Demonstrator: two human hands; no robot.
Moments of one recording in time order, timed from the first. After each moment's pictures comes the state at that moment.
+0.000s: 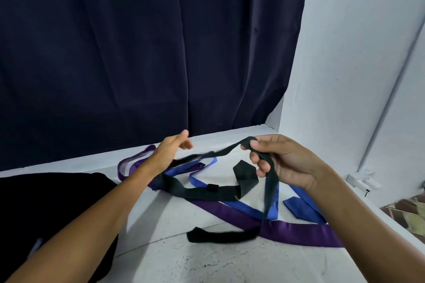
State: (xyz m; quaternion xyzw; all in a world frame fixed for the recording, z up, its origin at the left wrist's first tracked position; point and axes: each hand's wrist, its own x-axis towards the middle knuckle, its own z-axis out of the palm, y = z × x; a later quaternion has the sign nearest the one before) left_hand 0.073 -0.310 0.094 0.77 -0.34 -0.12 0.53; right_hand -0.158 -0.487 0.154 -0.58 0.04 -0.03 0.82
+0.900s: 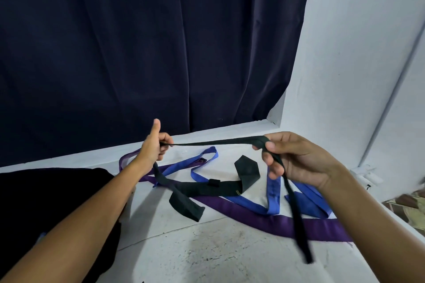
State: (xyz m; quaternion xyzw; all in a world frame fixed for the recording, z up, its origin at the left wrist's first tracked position) left_hand 0.096 -0.293 0.083 0.75 -0.20 -0.13 0.62; right_hand -0.169 -0.506 0.143 -0.58 -0.04 0.02 0.81
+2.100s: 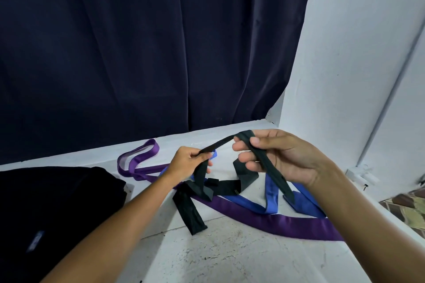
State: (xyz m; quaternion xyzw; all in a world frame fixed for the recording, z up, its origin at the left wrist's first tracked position) left_hand 0.042 -0.338 0.053 0.74 -0.29 -0.18 0.58; right_hand -0.162 -0.481 0.159 -0.55 0.02 0.01 0.84
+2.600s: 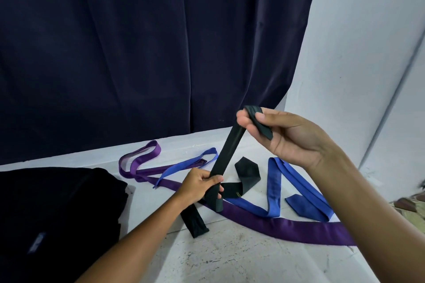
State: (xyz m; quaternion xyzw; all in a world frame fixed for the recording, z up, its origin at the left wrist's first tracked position) left_hand 0.013 -0.340 0.018 0.73 -0.27 -0.27 0.56; right_hand -0.151 -0.478 0.190 -0.47 0.01 -0.08 0.88
